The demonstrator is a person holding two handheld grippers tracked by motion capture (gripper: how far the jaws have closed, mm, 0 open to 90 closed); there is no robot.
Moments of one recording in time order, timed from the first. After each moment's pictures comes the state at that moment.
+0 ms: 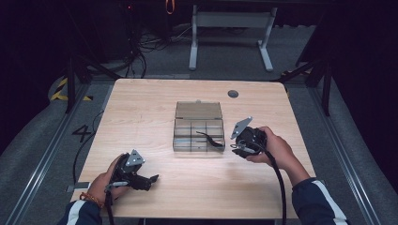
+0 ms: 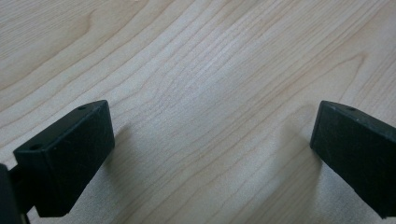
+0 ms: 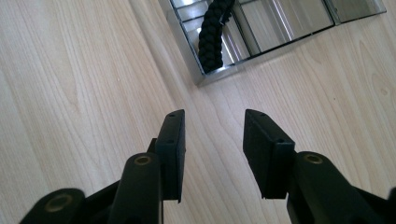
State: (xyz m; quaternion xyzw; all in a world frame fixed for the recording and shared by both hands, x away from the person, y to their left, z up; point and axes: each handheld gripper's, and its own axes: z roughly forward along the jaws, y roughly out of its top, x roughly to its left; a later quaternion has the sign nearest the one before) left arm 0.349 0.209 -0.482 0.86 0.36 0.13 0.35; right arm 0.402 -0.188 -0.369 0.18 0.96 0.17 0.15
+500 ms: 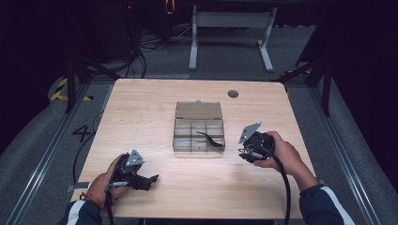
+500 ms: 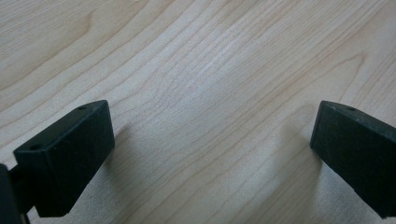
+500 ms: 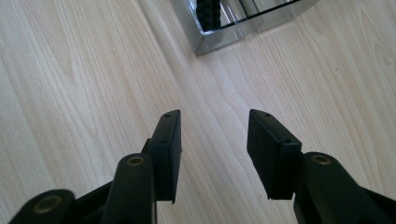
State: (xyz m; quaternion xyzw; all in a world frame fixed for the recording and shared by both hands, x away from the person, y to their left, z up) left arm 0.349 0.209 -0.482 0.86 0.36 0.13 0.35; right arm 0.390 -0.210 -0.377 0.20 0.95 0.17 0.16
